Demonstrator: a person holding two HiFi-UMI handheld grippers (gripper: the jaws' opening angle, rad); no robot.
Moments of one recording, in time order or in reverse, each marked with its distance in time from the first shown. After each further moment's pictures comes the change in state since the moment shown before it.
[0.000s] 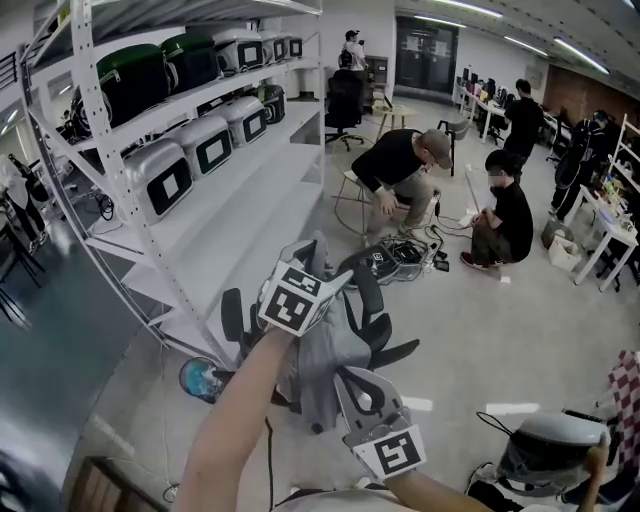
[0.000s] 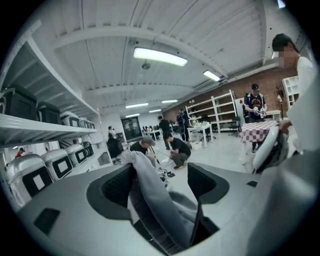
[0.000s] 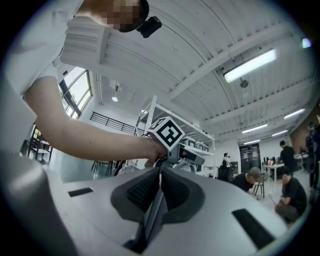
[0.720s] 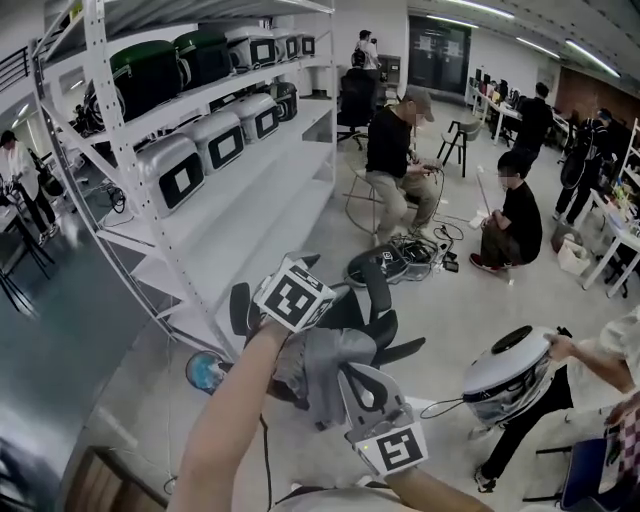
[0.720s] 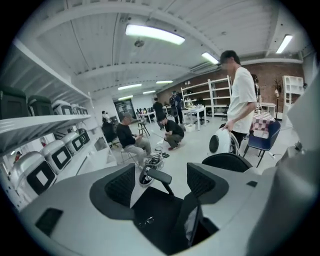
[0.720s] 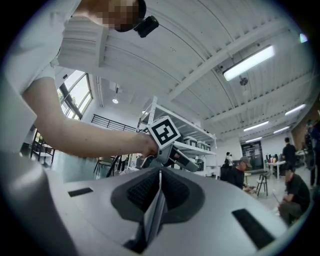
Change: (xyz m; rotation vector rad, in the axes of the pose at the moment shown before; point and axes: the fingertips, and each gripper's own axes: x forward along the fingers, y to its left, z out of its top) left arm -0.019 -0.010 -0.036 0.036 0.229 -0.067; right arm -0.002 0.004 -0.002 0.019 0.003 0.024
